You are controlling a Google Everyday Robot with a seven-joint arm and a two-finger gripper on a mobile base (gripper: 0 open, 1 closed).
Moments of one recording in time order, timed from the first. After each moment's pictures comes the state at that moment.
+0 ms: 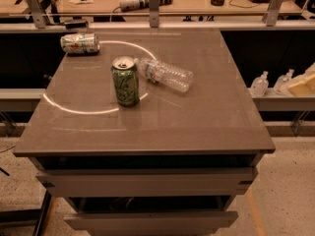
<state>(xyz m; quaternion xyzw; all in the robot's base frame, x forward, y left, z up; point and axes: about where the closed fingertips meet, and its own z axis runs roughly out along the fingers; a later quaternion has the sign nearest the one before) 0.490 -0.290 1.020 -0.44 0.76 -0.12 0.46</state>
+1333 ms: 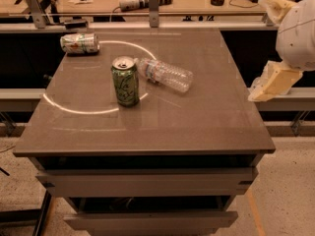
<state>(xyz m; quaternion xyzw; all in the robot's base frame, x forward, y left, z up) 0.501 -0.201 1.009 -0.63 0.65 -0.20 0.37</state>
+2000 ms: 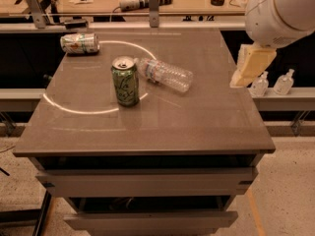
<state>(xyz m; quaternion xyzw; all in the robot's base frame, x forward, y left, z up) 0.525 -0.160 1.022 -0.67 0.63 -0.21 0.33</state>
